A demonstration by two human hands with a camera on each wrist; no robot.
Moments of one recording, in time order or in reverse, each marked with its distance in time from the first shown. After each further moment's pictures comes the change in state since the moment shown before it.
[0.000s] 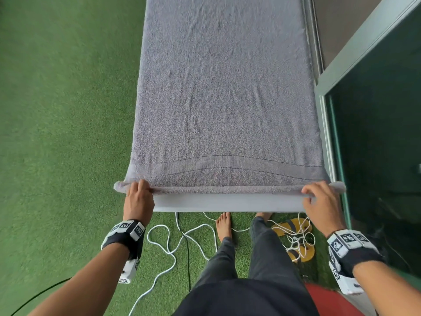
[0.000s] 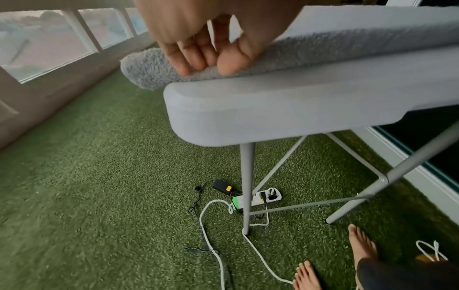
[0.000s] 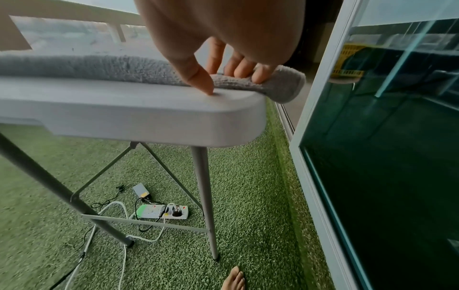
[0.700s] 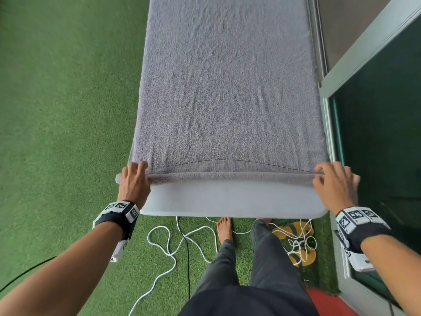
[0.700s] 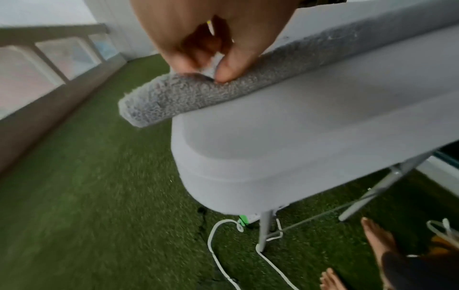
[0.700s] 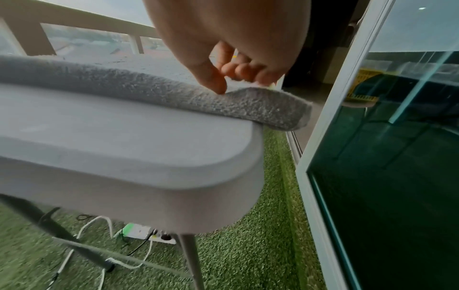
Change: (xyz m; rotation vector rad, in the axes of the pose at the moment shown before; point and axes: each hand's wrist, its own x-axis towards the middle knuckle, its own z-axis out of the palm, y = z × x) left_hand 0.057 -0.005 -0.017 0.124 -0.083 -0.004; right_hand 0.065 -0.005 -0.027 -0.223 -0.024 0.073
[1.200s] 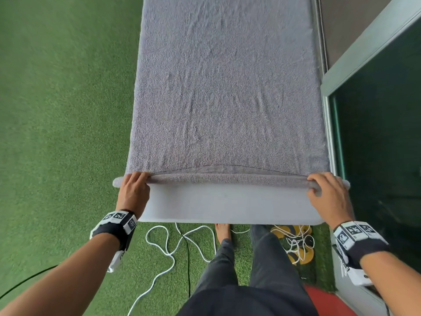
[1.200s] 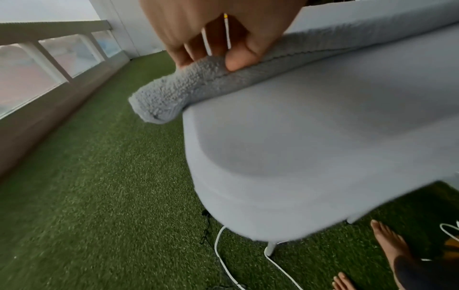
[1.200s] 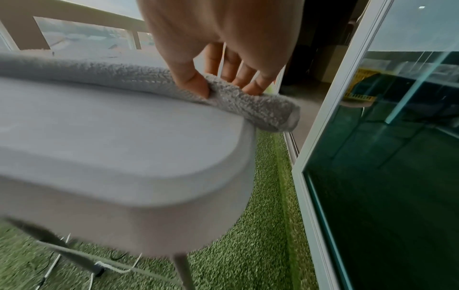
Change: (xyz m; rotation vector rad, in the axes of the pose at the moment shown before) left_hand 0.002 -0.008 0.013 -0.082 0.071 0.167; right_hand -0.009 -0.007 0.006 0.098 -0.036 -0.081
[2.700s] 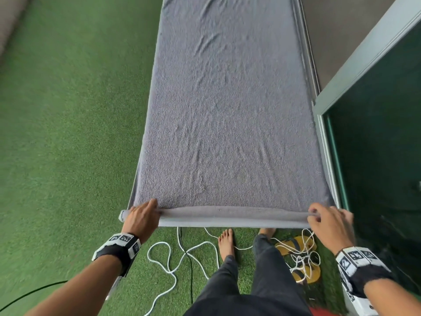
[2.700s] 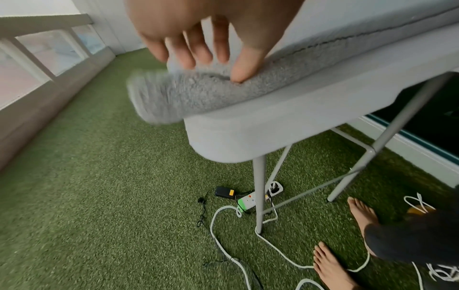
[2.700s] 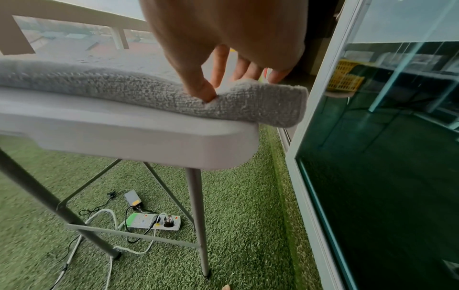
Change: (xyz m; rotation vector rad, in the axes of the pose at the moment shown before) left_hand -0.062 0.001 -0.011 0.043 -0.132 0.041; right_hand -0.066 -0.001 0.005 -0.044 0.009 0.034
